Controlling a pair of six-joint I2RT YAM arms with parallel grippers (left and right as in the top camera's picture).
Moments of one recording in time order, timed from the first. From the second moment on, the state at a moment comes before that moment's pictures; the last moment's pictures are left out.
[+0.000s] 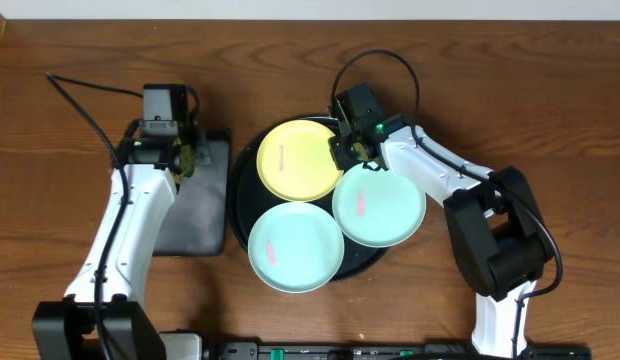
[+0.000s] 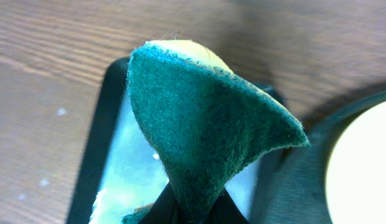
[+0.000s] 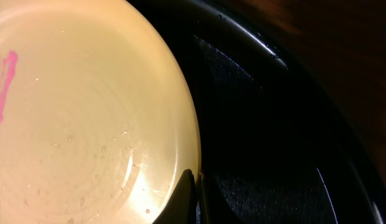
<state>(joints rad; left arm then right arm) -0.02 1.49 1.12 -0.66 -0.20 -0.17 0.51 2.07 1.41 -0.47 -0.07 0.16</state>
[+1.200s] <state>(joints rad) -0.26 1.76 1.15 -0.47 0.13 -0.49 0.51 2.07 1.41 -0.47 -0.07 0.16</state>
